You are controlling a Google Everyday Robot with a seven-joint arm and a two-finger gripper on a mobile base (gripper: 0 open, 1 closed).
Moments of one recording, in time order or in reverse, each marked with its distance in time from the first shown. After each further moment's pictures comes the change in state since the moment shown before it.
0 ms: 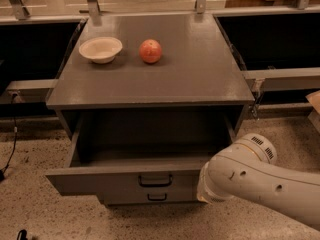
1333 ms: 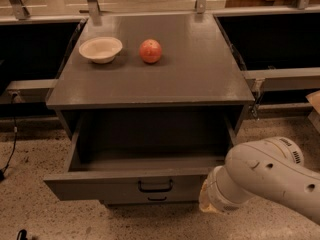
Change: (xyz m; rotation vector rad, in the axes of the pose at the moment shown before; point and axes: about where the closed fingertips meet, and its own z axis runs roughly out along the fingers) arm -0.002 0.032 -0.035 -0.108 -0.105 -0.084
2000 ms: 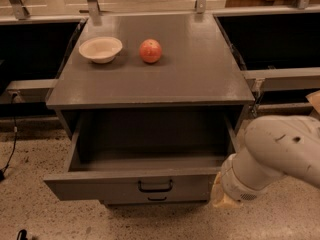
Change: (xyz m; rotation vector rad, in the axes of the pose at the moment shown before) arm 0.016 0.001 -0.046 -0.096 -0.005 0.053
